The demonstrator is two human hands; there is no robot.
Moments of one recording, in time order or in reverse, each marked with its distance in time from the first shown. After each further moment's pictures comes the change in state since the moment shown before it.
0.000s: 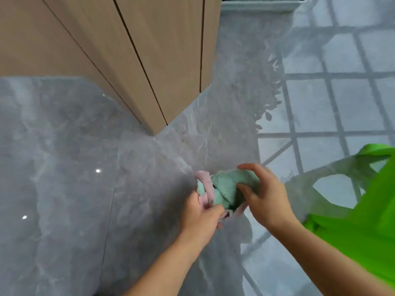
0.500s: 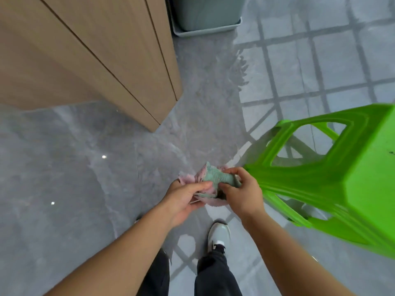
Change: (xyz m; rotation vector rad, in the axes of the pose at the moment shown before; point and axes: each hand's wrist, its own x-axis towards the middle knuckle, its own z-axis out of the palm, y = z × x) left_hand -0.255 0.173 0.001 -0.096 -0.203 -0.394; right_hand -0.186 -0.190 -0.193 0.286 0.052 0.445
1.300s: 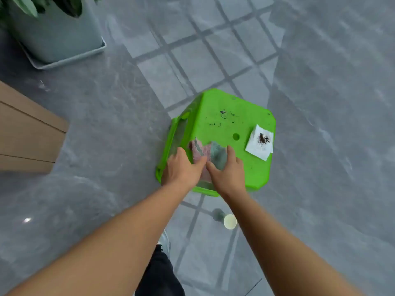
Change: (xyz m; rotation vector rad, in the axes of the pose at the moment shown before) left_hand -0.057 -0.040 0.304 1.214 0.112 0.553; right_hand -0.044 0.065 -0.251 -0.141 0.430 0.171
